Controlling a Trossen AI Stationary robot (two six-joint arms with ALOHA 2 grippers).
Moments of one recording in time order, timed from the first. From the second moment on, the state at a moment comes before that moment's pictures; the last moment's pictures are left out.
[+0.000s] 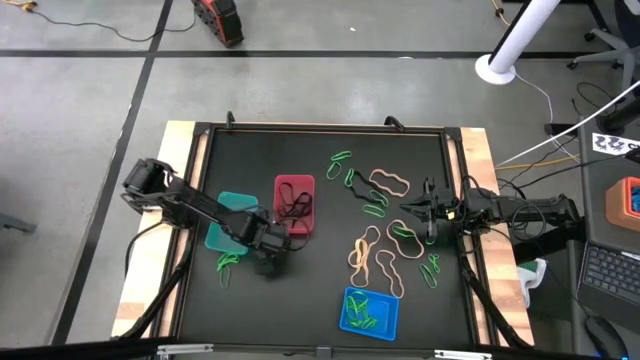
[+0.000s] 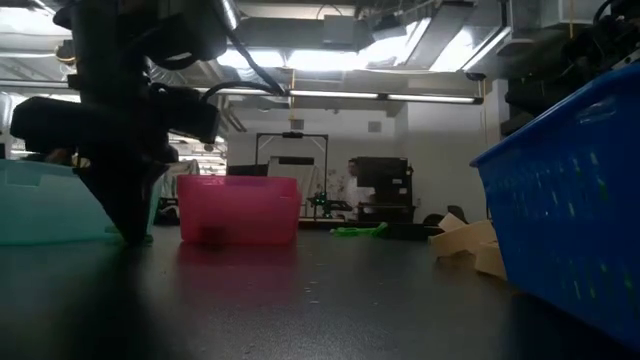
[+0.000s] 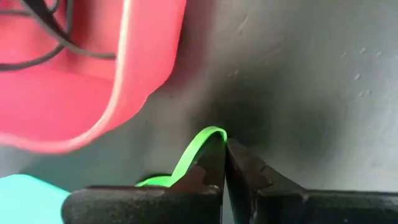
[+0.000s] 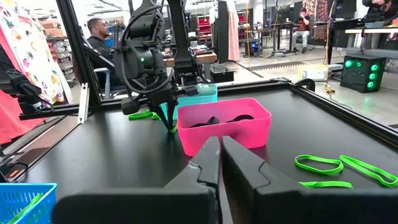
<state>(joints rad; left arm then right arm) -0.30 1.68 0.90 -0.65 -0.17 -0.55 0.06 0.06 0.01 0.03 0.11 0.10</state>
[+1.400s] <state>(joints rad) -0.42 1.71 1.03 0.46 -0.29 -0.54 0.06 0.06 0.01 0.03 0.11 0.10</state>
